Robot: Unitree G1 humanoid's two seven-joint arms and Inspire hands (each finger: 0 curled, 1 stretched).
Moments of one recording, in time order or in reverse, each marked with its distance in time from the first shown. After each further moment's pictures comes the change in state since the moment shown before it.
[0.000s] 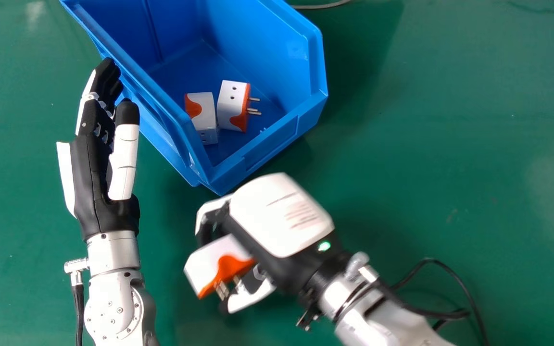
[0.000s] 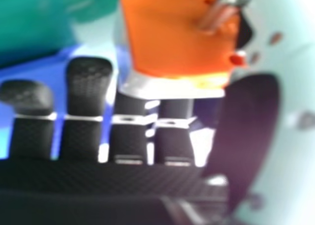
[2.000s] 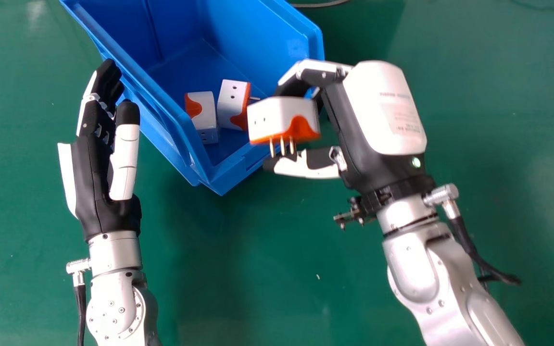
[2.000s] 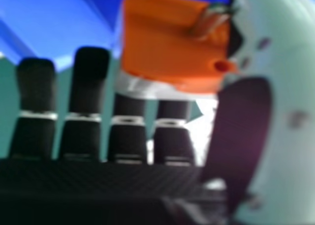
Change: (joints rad) left arm -0.001 -0.008 0.003 -0.003 -0.008 0.007 -0.004; right arm -0.149 0.071 -0.246 0.021 0.120 -0.006 -0.209
